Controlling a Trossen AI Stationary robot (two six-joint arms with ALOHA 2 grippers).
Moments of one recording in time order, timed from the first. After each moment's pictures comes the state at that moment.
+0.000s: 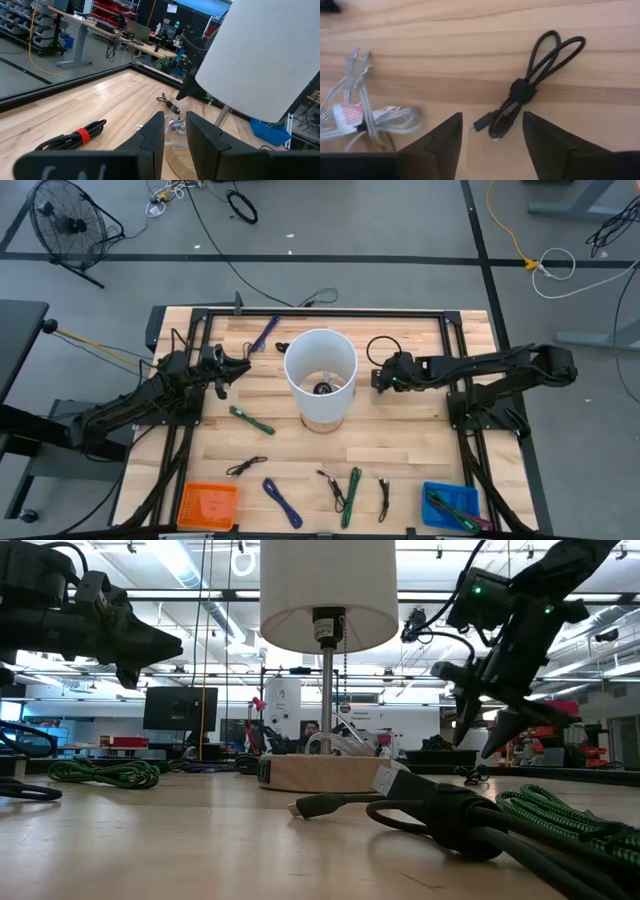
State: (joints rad) left arm 0.52 0.07 0.01 0.07 0.25 -0.35; right arm -0.16 1.31 0.61 -0.41 0.22 1.34
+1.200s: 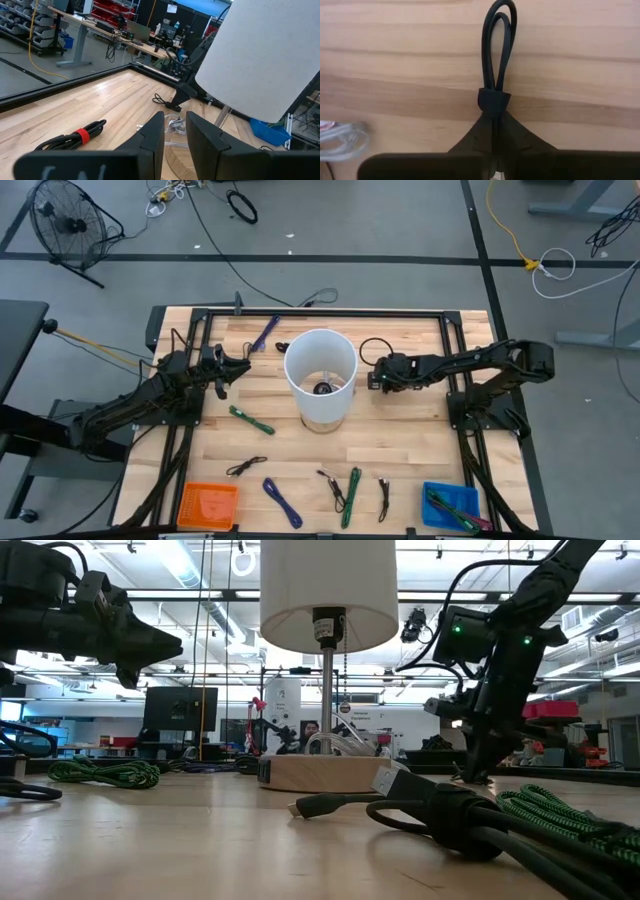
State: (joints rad) left arm 0.52 0.07 0.01 0.07 0.25 -0.35; right arm -0.22 1.49 0.61 -0.37 0.16 1.24
